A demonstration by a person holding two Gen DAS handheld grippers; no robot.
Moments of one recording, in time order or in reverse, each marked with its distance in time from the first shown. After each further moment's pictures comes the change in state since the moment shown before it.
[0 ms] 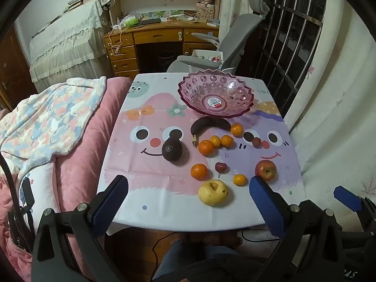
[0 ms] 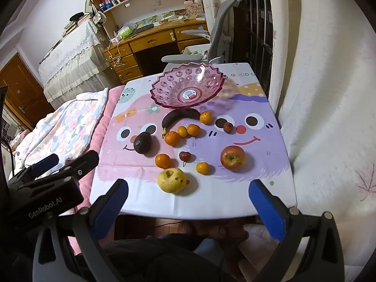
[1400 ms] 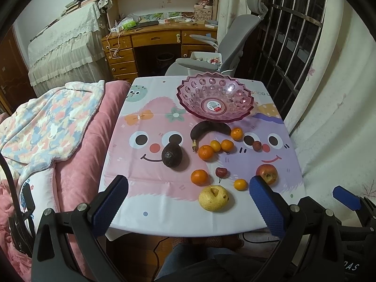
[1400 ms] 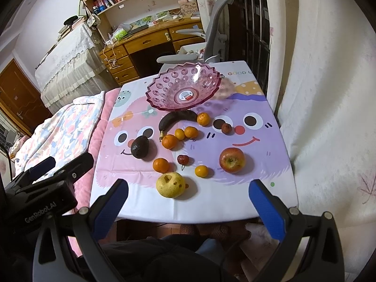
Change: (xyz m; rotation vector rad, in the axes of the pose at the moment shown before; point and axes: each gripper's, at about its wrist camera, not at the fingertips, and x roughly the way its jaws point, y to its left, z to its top) left arm 0.010 -0.005 0.018 0.012 -0.027 0.005; right arm 0.013 -0.007 0.011 0.028 0.001 -0.007
